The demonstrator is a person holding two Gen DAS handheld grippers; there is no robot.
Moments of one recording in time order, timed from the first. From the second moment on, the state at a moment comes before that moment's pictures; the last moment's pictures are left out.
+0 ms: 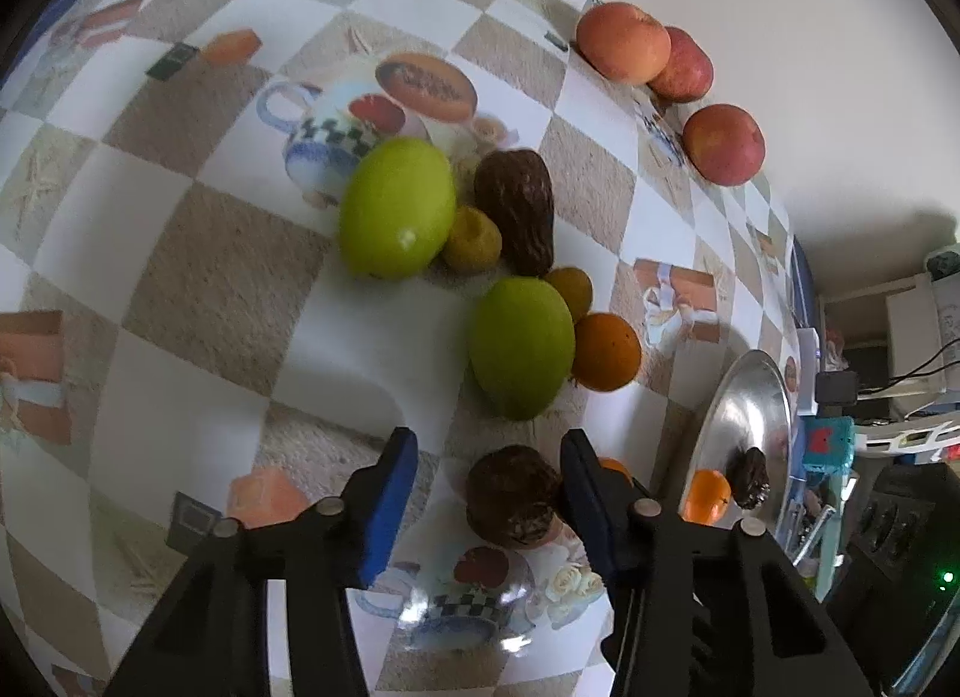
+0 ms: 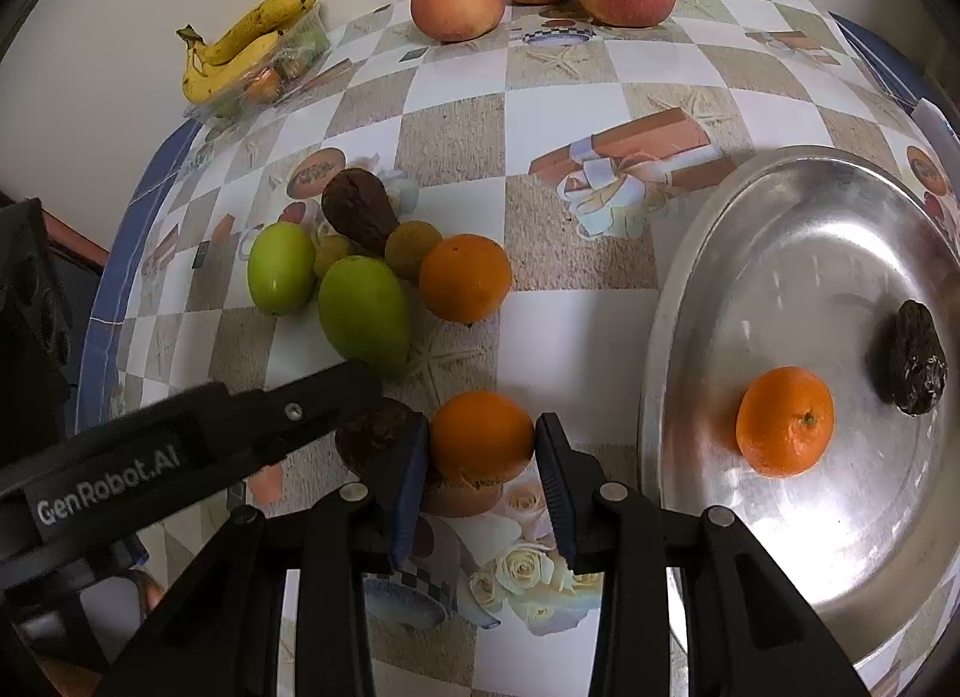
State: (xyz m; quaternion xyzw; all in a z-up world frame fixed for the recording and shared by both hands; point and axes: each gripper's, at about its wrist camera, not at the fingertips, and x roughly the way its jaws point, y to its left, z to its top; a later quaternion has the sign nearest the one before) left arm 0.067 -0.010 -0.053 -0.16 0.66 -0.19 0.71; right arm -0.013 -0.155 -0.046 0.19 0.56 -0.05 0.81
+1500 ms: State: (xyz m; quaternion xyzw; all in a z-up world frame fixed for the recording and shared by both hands) left arm 0.070 -0.008 -0.059 -0.16 0.65 -0.17 0.73; right arm -0.005 -0.152 -0.055 0.20 0.56 -0.04 0.80
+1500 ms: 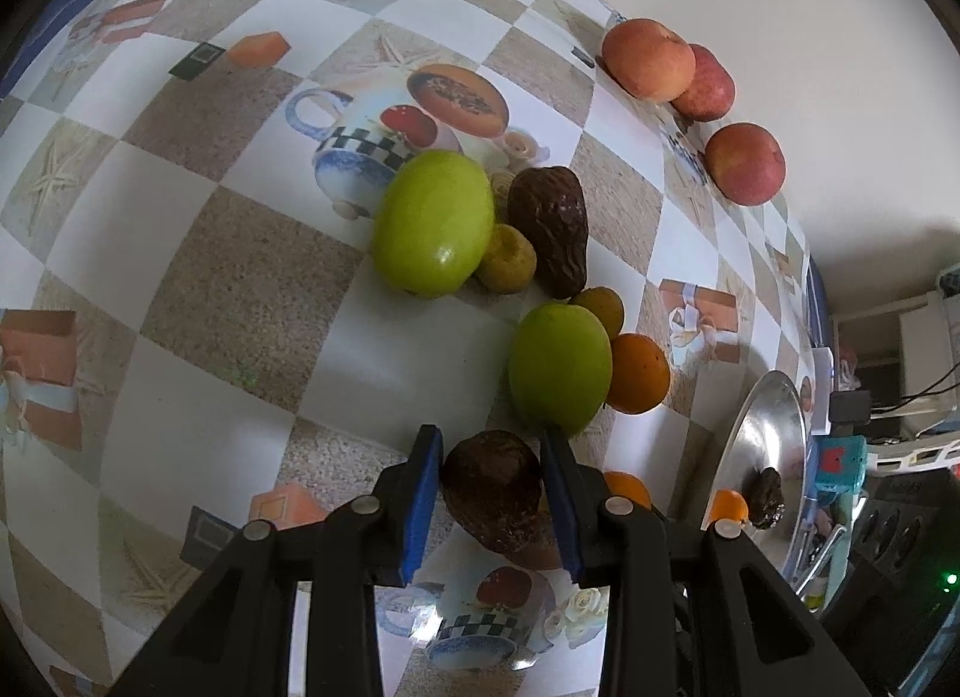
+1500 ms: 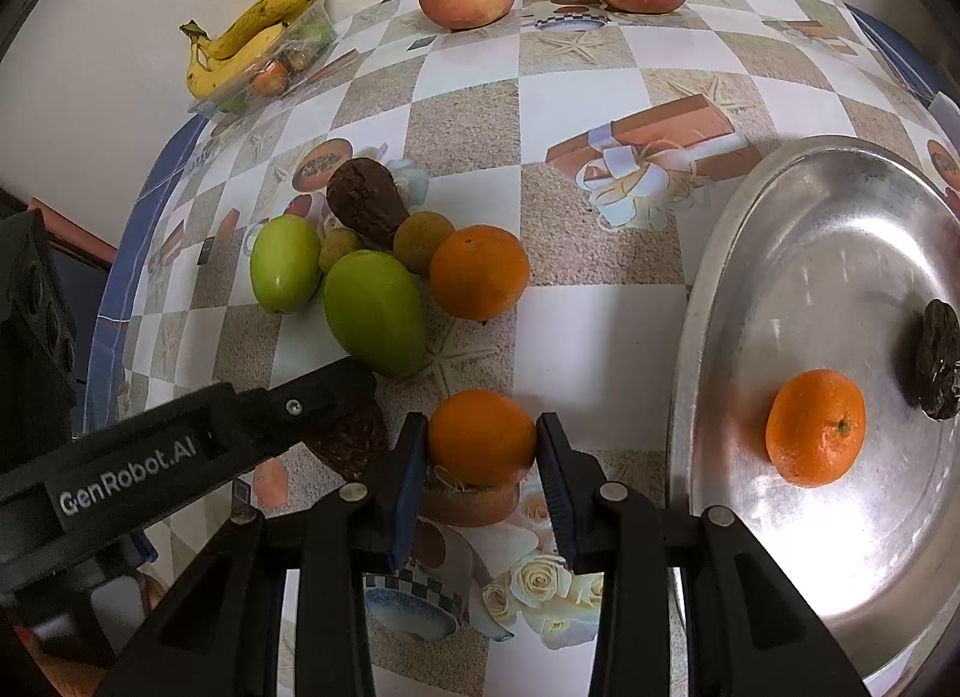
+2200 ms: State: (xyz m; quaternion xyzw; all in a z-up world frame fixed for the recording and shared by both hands) left arm 0.069 -0.004 -0.057 -0.19 0.65 -0.18 0.71; right arm -0.010 -0.162 -0.051 0.22 0.56 -0.05 0.80
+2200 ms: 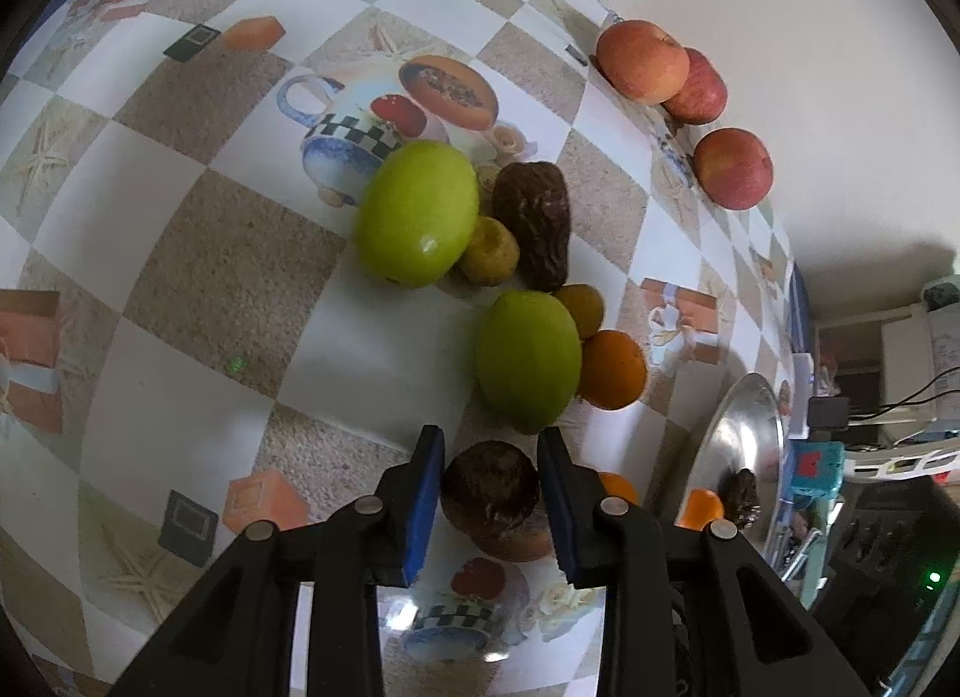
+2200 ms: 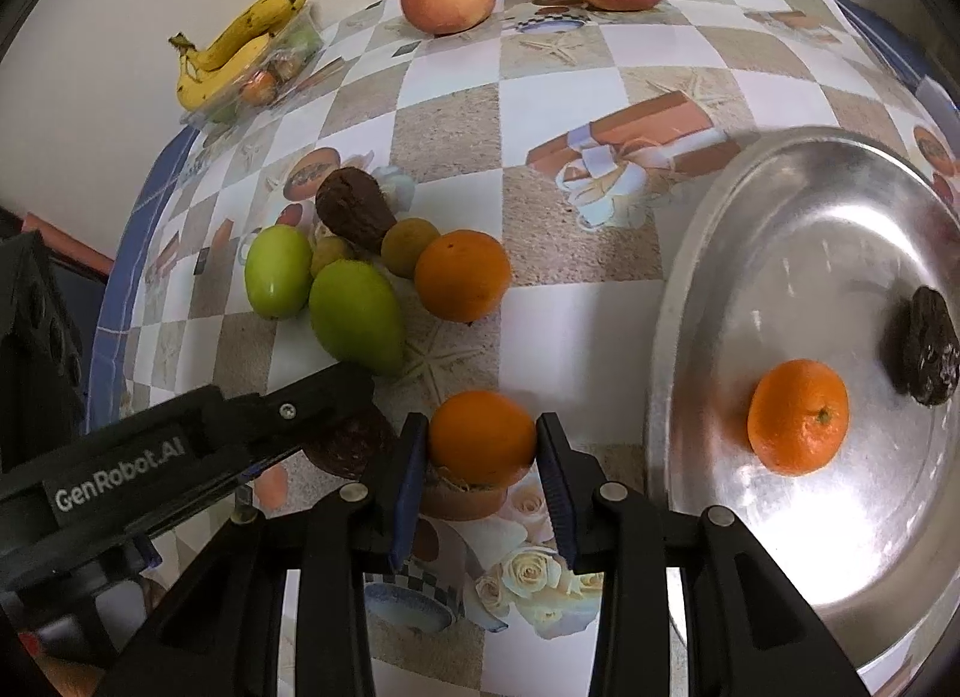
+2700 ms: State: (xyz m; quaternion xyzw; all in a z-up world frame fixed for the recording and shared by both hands) left arm 0.068 -0.018 -0.016 -0.17 0.60 -0.21 0.75; right arm -0.020 -0.186 -0.017 0.25 0.51 -0.07 0.82
